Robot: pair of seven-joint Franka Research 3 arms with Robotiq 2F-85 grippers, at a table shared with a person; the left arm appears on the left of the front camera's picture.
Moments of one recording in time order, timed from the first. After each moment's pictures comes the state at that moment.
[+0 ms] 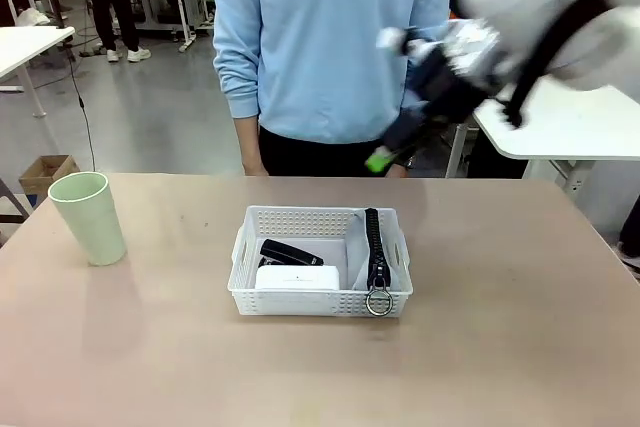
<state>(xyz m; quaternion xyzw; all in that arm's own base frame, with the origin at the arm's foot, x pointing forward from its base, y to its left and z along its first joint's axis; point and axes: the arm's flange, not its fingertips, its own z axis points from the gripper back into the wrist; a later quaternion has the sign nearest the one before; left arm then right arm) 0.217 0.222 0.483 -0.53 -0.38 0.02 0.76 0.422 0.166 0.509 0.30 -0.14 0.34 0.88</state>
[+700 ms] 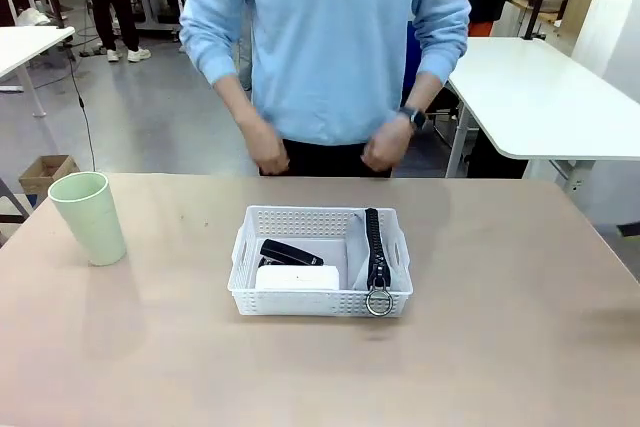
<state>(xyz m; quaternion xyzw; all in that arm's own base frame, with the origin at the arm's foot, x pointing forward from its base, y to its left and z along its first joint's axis) 0.217 0.222 0.483 -0.53 -0.38 0.02 0.76 0.333 -0.175 0.379 0.62 -0.11 0.06 0.77</state>
